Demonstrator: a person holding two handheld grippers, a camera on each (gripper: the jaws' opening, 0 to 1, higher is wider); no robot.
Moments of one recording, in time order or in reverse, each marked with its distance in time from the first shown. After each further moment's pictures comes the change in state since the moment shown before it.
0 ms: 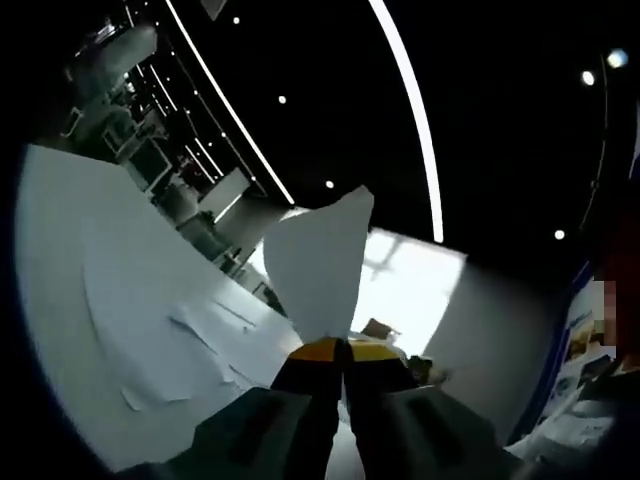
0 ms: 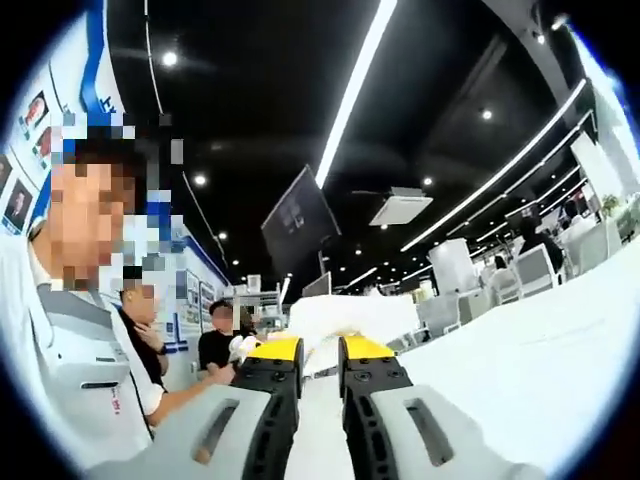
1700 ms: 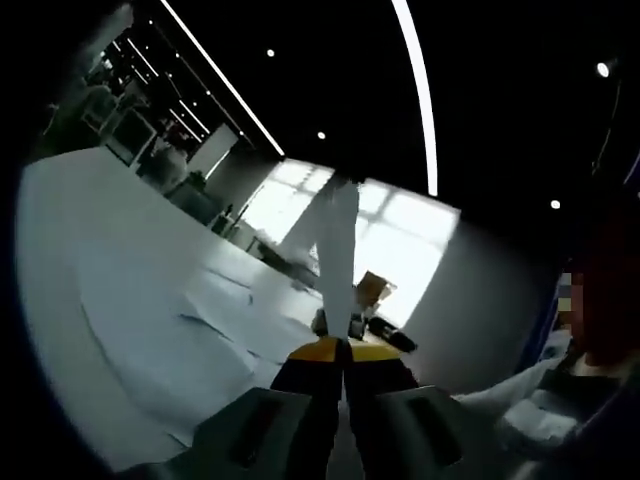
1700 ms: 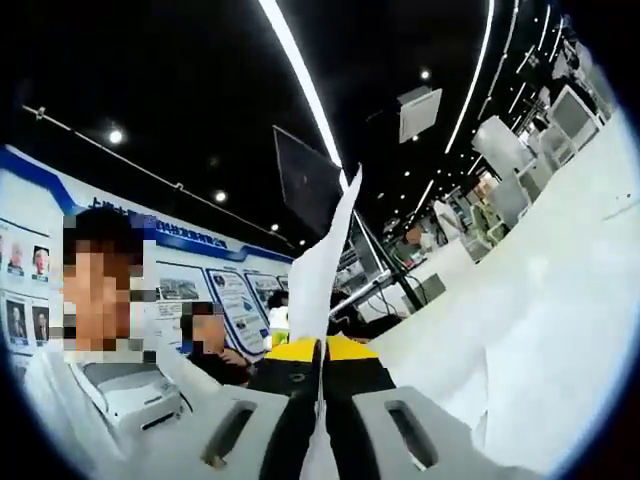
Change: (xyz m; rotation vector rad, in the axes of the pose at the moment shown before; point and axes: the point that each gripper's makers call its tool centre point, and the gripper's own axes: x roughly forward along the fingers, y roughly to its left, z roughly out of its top) left arm 0.006 0.035 0.003 0.020 0.239 -0.021; right arm 0.095 -0.074 -0.076 0.460 0.244 0.331
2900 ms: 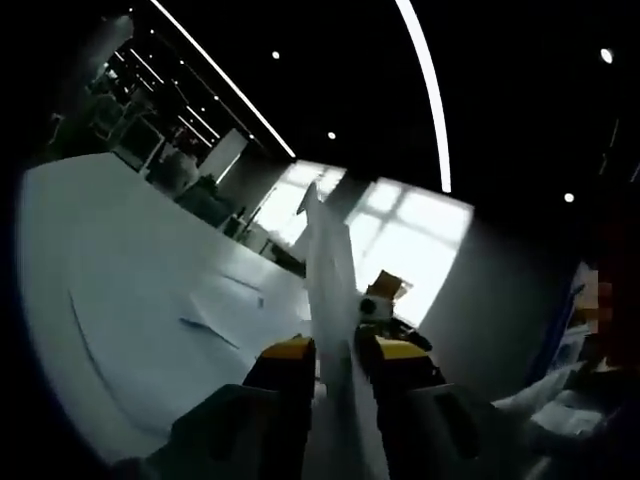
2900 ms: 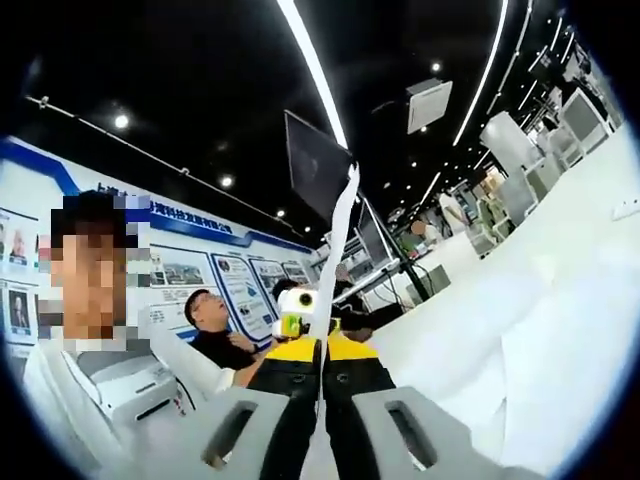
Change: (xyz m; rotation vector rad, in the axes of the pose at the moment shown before) left arm 0.035 0.011 -0.006 0.021 0.003 0.046; right arm 0.003 0.016 -0.010 -0.026 0.047 0.051
